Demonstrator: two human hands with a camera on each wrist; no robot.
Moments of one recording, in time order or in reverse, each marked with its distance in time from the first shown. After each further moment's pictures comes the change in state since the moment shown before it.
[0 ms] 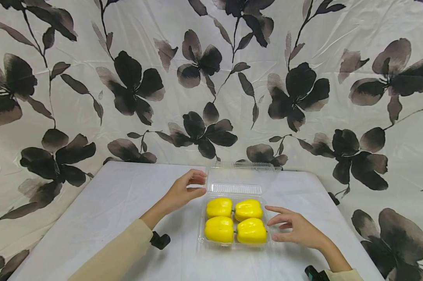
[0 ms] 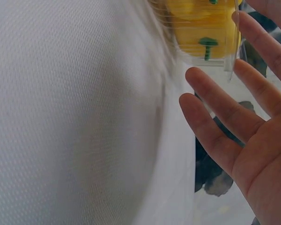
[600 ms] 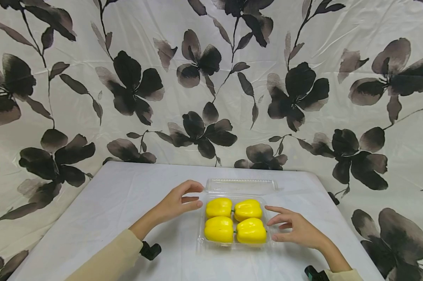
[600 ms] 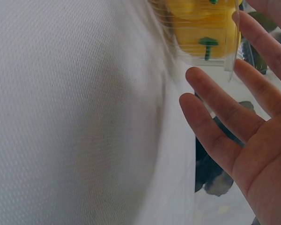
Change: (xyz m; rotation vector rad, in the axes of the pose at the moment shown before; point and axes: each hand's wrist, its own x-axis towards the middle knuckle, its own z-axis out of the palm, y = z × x) left_hand -0.029 -0.001 -0.005 -0.016 -0.138 0.035; right_hand 0.000 0.001 0.000 -0.024 0.004 -0.020
